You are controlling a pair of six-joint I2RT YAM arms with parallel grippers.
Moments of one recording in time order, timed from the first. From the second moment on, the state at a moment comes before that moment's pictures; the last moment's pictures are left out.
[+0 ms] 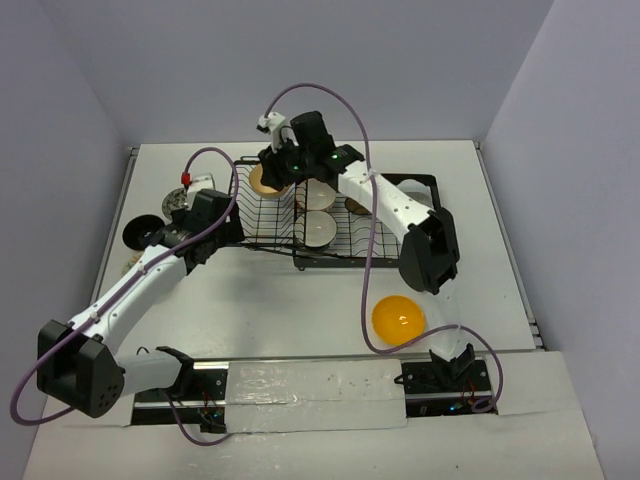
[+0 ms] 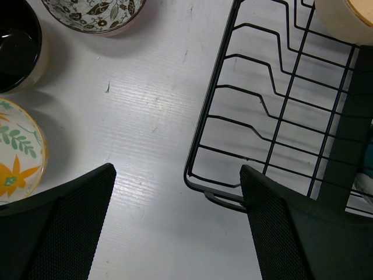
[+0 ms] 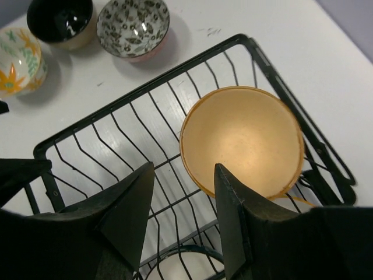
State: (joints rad) left arm -0.43 1.23 0.97 -0.57 -0.48 -0.52; right arm 0.63 2.10 2.02 -0.42 -0.38 -0.10
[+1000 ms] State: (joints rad) left arm -0.43 1.18 0.97 -0.58 -0.47 -0.51; right arm 0.72 2.29 2.12 -0.47 -0.21 -0.22
